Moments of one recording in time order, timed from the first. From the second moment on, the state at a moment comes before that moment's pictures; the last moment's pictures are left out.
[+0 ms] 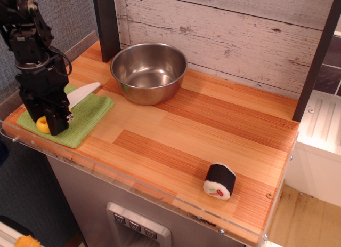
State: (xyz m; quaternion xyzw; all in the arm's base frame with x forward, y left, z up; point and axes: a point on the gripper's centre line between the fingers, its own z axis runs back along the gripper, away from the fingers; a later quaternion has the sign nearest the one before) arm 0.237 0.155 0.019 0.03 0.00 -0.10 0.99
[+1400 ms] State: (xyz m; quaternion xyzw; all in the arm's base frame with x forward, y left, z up) arm 0.285 -0.040 0.096 0.02 -0.02 -0.14 0.99
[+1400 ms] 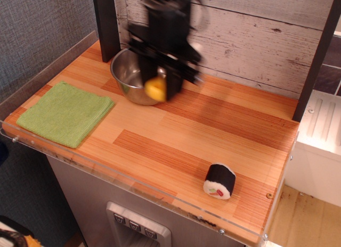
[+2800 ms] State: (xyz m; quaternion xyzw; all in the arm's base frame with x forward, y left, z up) arm 0.328 -0.115 0.030 -0.01 -0.04 -0.17 0.98
